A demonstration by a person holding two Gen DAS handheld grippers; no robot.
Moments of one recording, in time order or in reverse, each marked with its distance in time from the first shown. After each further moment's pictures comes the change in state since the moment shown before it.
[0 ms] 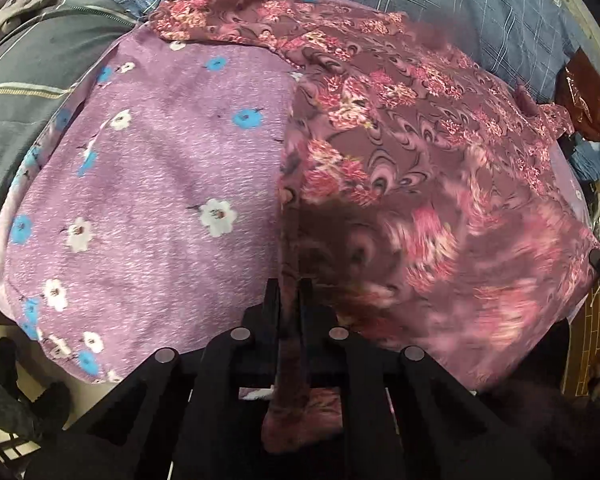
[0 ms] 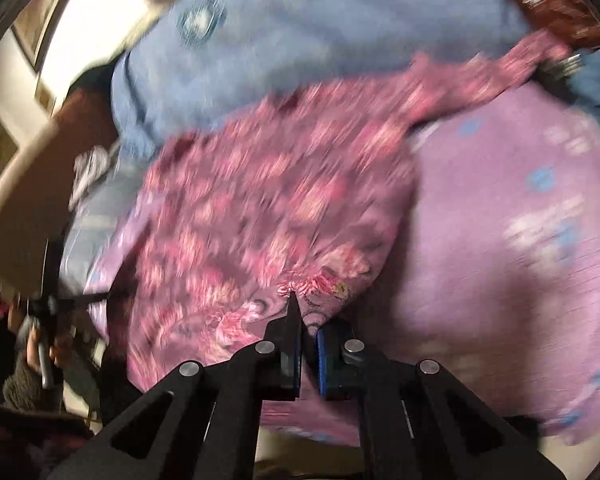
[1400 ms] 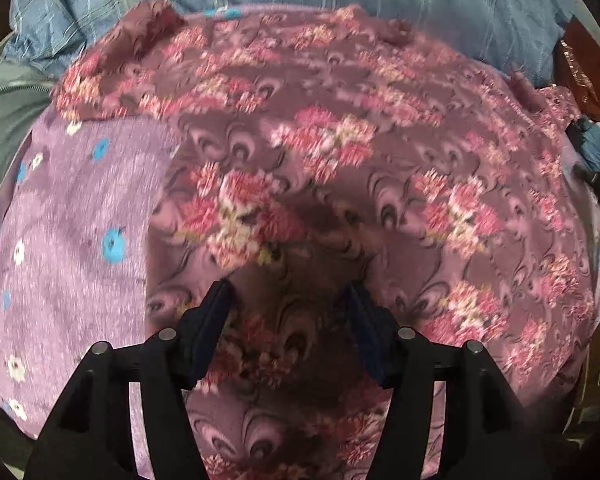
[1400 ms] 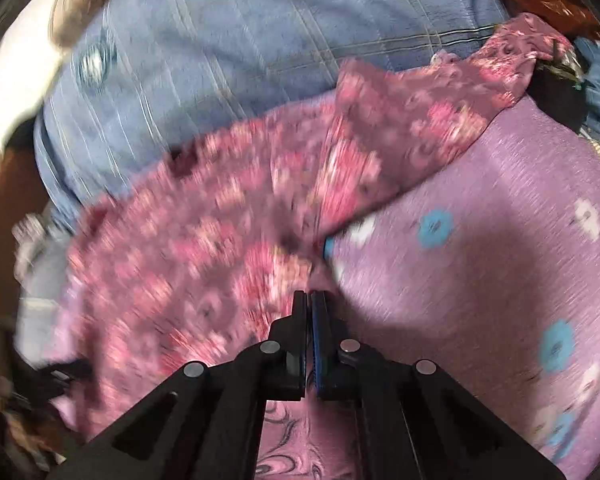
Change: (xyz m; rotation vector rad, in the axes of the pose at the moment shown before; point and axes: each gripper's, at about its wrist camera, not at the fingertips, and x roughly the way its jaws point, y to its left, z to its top) left arm 0.042 -0.083 0.079 0.127 -0.051 0.018; right arm 0.084 -0.069 0.119 0.164 -0.032 -0.071
